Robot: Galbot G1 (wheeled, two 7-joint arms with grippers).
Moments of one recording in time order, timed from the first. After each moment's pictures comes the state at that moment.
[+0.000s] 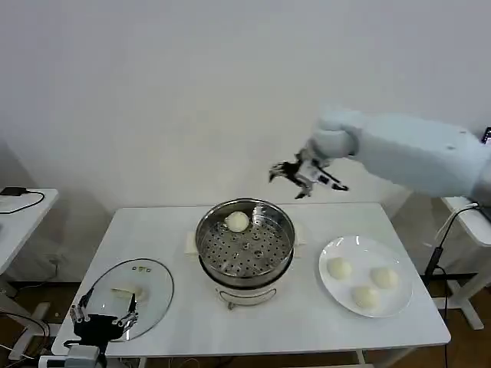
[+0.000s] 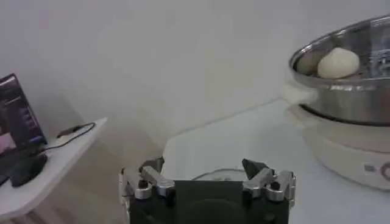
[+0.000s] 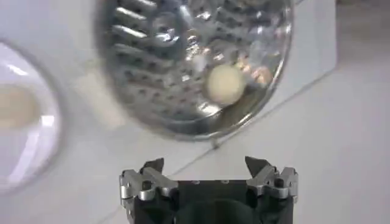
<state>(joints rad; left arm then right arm) 1.82 -1.32 -0.71 -2.39 0.07 0.47 -0.08 0.74 0.89 -1.42 1.35 -0.04 0.27 -0.86</state>
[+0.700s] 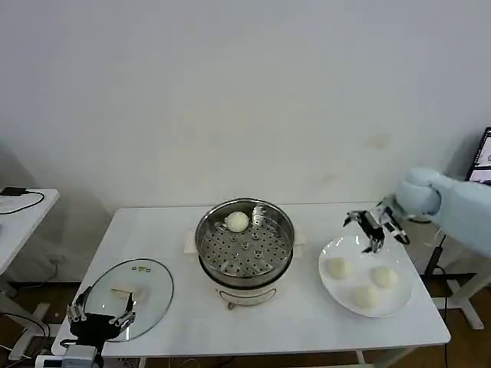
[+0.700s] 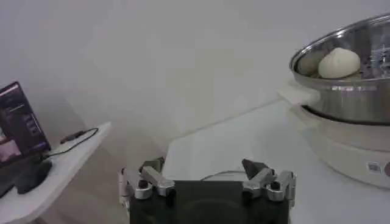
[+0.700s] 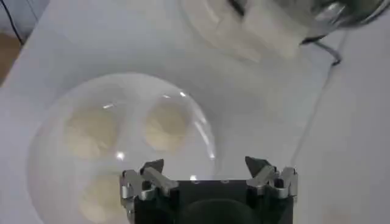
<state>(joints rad) 1.83 -1.32 -0.73 -2.39 0.08 0.47 -0.08 0.41 0.57 -1.28 1.39 0.03 0.05 -0.94</state>
